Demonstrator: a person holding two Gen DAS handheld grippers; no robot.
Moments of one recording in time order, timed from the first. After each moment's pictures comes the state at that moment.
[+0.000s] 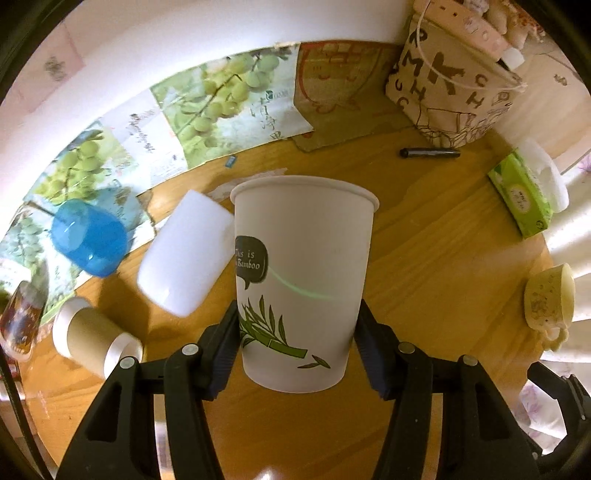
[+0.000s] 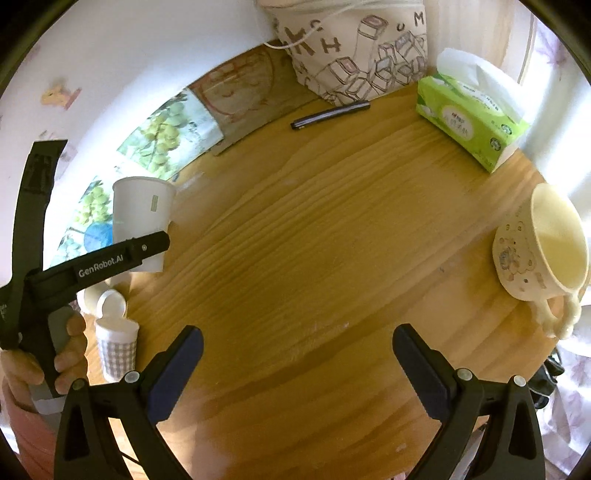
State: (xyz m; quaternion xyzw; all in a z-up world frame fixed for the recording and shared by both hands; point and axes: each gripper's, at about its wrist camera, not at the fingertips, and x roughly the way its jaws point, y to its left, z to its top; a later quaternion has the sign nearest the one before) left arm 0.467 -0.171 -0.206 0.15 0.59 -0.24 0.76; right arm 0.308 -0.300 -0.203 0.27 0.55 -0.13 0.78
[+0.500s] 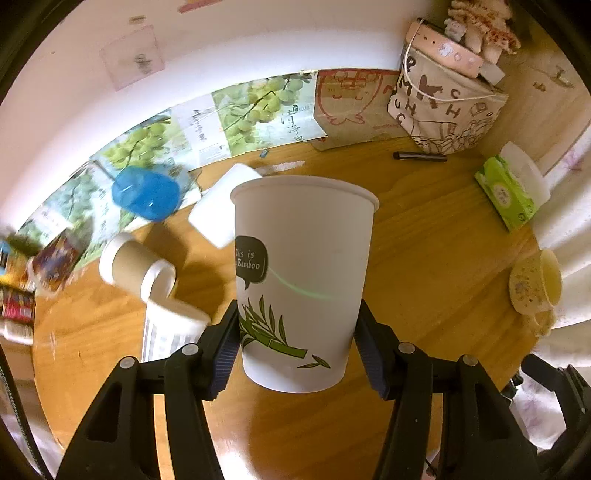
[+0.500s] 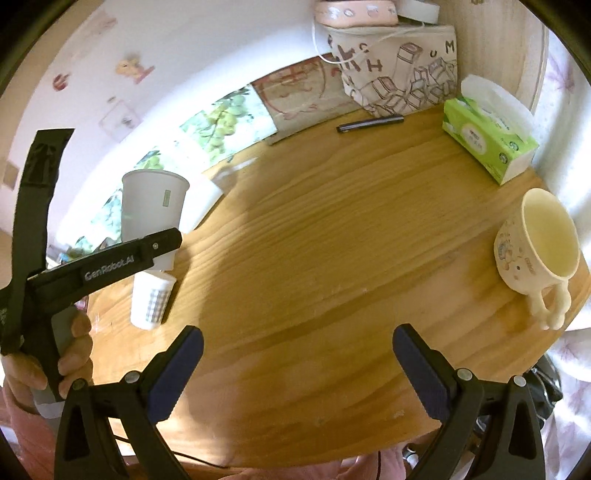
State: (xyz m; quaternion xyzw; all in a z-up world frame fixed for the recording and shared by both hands) left arm 0.386 -0.134 -0.154 0.12 0.56 -0.18 0.80; right arm 0.258 -0.282 -0.173 0.24 0.53 -0.05 0.81
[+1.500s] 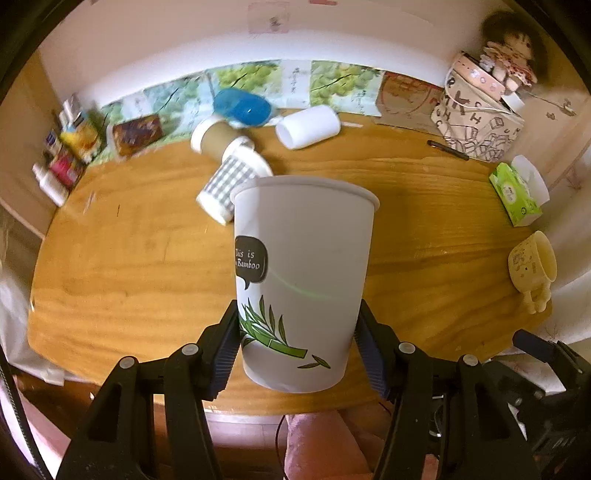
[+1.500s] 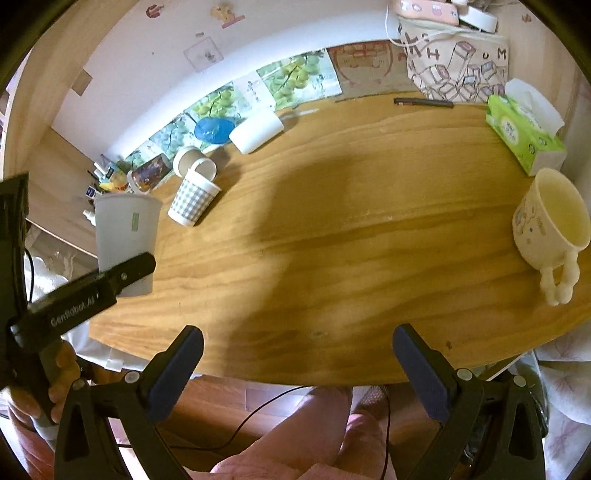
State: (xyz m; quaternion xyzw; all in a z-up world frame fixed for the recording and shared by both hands) left arm 0.240 -0.055 -0.151 0.02 0.55 -0.07 0.83; right arm 0.183 -0.261 -0.186 0.18 0.55 0.07 0.81
